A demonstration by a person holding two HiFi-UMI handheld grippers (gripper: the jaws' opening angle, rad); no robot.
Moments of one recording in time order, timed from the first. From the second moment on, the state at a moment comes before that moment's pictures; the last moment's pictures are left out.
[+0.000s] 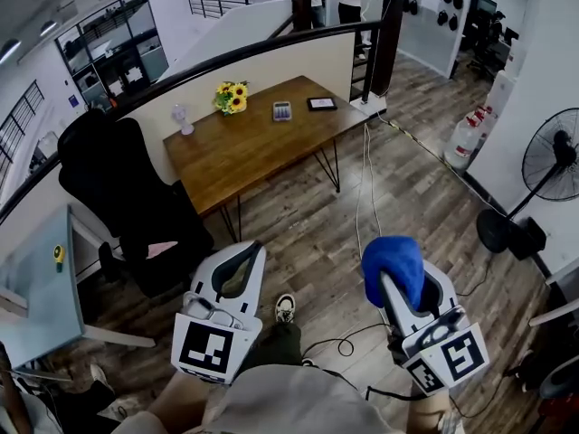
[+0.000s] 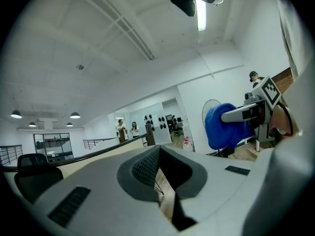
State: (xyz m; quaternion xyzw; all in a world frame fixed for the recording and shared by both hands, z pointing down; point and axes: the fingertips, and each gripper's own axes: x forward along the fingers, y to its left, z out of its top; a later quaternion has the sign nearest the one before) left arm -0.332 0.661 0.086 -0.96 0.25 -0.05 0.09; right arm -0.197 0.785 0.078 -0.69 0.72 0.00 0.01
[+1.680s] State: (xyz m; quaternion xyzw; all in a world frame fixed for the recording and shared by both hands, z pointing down) left arm -0.206 0.215 0.106 -0.94 0.32 -0.04 0.07; right arm -0.046 0.331 0.097 -0.67 0.74 -0.03 -0.02
